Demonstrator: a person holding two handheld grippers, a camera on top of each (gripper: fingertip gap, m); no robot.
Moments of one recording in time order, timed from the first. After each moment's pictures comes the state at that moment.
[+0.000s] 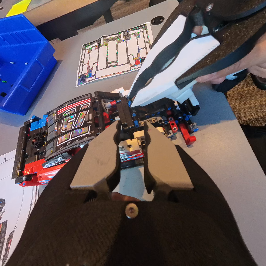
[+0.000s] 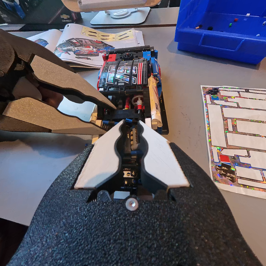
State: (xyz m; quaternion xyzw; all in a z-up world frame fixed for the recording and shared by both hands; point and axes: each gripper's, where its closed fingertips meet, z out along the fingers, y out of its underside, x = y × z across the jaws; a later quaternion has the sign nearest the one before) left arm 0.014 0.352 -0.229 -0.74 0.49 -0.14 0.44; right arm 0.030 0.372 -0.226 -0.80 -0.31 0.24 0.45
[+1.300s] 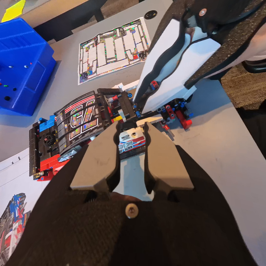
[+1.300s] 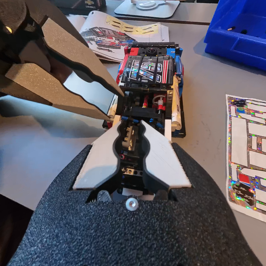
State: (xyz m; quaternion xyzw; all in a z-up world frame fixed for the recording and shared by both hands) left arm -0.011 0.347 -0.217 -0.73 0.53 -0.14 0.42; right arm 0.007 0.355 -0.227 -0.78 -0.38 0.25 0.43
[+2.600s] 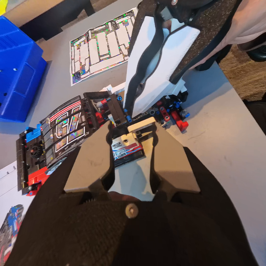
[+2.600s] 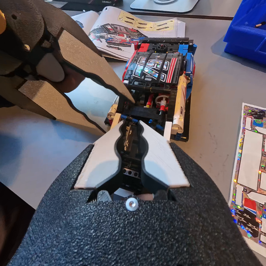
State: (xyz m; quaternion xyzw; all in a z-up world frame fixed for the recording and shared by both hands) left arm -0.003 0.352 -0.231 -0.72 0.55 -0.13 0.40; right arm -0.002 0.364 -0.230 -0.77 -0.41 0.30 0.40
